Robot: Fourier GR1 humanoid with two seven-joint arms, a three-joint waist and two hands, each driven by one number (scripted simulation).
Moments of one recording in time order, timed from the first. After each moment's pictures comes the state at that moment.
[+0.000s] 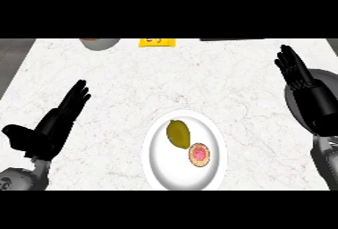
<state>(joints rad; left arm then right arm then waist) -0.13 0.54 -0.30 -1.58 0.41 0.18 0.01 -0.28 -0.47 0.10 -1.60 -0.18 -0.03 -0.04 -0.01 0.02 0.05</state>
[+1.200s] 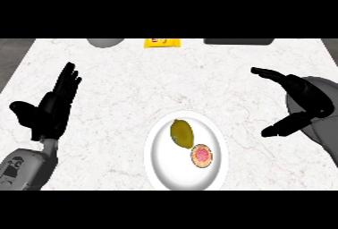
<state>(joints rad) -0.25 0.45 -0.22 -1.46 0.33 0.32 0.01 -0.50 -0.58 0.22 -1.07 0.00 0.36 -0.85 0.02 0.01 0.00</state>
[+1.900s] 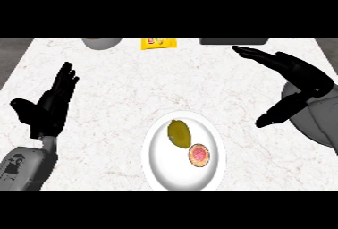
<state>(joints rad) -0.26 0.41 -0.15 -1.41 0.27 0.27 0.01 -0.64 -0.57 0.22 -1.24 0.09 0.43 -0.67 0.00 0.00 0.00</state>
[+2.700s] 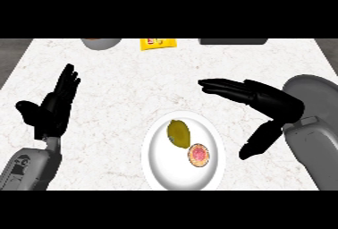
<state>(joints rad) -0.25 0.34 -0.09 -1.39 0.20 0.23 0.00 -0.51 -0.44 0.28 -1.49 0.20 0.52 -0.46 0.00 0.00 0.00</state>
